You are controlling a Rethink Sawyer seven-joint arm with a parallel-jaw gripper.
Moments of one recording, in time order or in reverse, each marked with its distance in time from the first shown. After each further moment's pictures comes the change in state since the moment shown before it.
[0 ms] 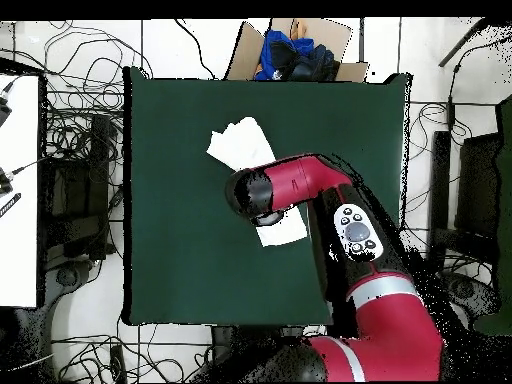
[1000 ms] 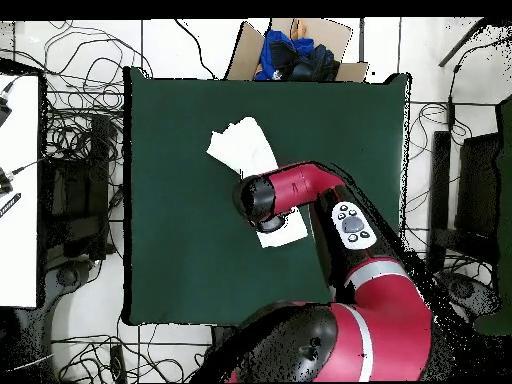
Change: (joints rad) arm -0.016 0.133 0.000 -0.045 -0.070 0.017 -0.001
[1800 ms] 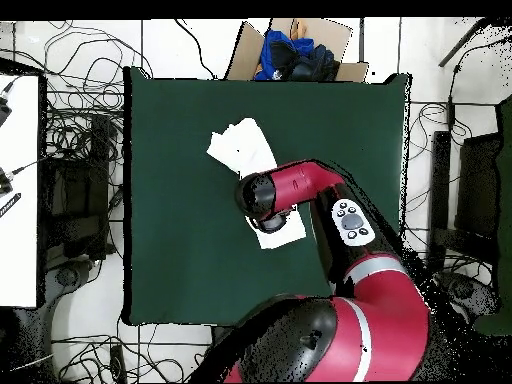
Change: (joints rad) arm 0.000 0.021 0.000 -0.030 -0.008 0.067 -0.023
